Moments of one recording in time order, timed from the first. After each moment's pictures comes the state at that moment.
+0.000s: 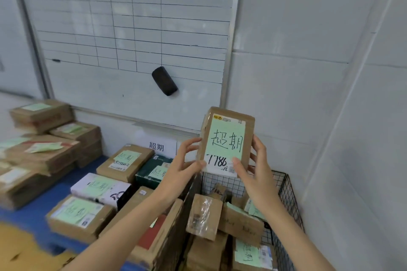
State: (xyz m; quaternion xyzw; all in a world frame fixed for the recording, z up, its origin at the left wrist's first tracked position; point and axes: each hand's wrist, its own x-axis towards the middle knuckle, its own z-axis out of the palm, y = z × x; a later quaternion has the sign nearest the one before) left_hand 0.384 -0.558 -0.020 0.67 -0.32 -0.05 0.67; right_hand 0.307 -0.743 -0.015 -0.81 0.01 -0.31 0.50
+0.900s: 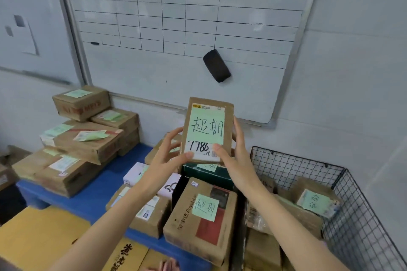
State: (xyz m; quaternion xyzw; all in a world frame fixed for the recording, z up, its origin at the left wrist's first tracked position) left_hand 0.486 -0.371 -0.052 0.68 -0.26 -0.06 0.69; right_hand 0.434 -0.559 -0.038 -0.78 -0.02 -0.20 0.60
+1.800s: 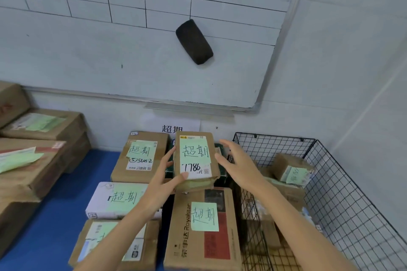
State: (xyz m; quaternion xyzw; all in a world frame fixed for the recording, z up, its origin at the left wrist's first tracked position) left_hand 0.608 -0.393 -0.161 0.68 -0.25 -0.23 0.65; right_hand 0.502 -0.592 -0.094 -0.92 0.19 -0.10 0.34
